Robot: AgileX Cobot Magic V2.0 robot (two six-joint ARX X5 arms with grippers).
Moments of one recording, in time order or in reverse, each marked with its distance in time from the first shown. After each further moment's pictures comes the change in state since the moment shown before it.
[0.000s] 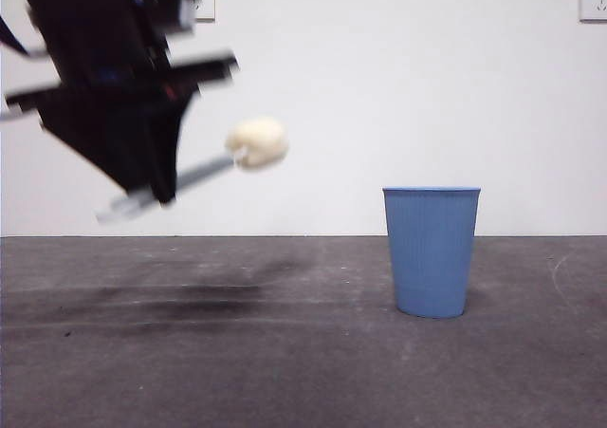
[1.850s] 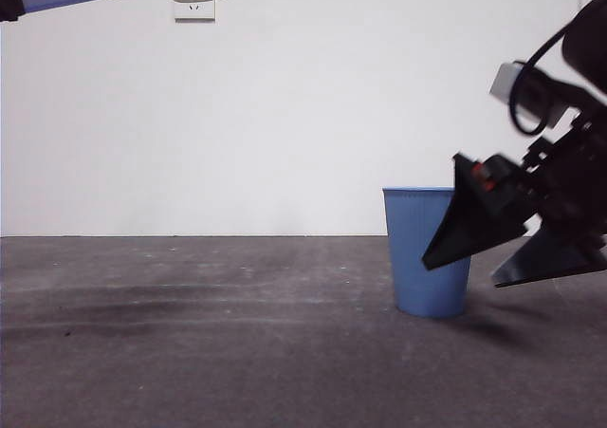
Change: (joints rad) left arm 0.000 -0.504 0.000 -0.305 -0.031 0.192; right arm 0.236 0.640 -0.550 1.172 0.054 -0.053
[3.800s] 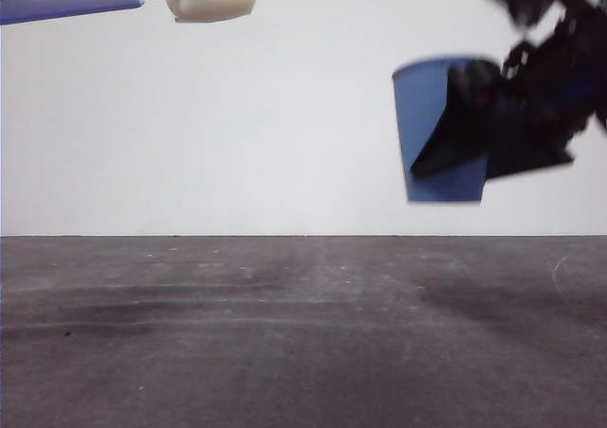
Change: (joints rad) left arm 0.000 0.000 0.000 -0.080 0.000 0.122; right arm 0.100 -0.249 0.092 -0.166 0.135 -0.065
